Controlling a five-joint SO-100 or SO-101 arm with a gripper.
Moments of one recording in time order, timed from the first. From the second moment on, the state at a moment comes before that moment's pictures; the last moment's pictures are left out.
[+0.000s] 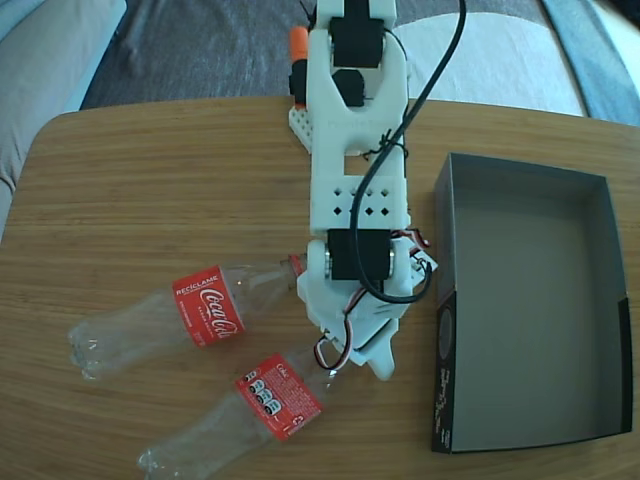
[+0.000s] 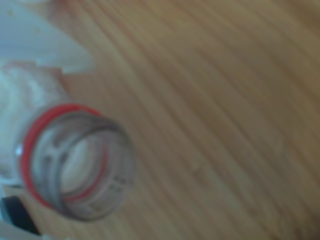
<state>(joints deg) -3.8 68.1 86.4 64.1 -46.6</state>
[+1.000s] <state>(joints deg) -1.4 66.5 86.3 63.3 -46.5</state>
